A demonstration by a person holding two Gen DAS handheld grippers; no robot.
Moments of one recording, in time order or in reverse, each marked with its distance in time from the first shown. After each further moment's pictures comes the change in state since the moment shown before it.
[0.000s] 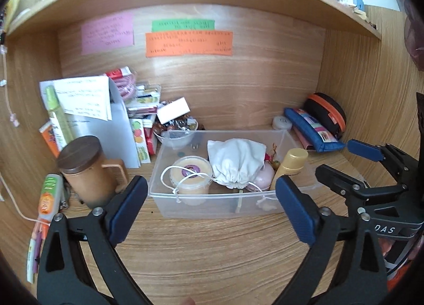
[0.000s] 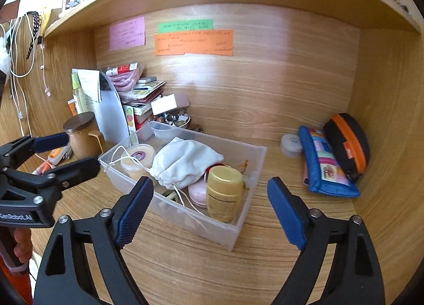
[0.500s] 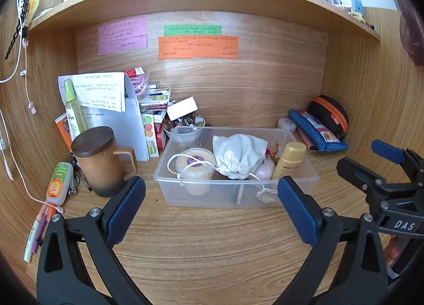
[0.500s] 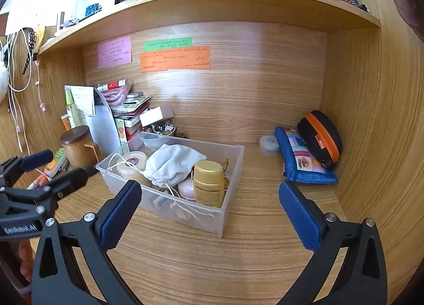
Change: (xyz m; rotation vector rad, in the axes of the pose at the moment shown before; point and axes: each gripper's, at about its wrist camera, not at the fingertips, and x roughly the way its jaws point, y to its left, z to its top) left arm -0.018 -0.009 -0.023 -0.024 -0.033 0.048; right arm -0.040 -0.004 -0.016 0.071 -0.070 -0.080
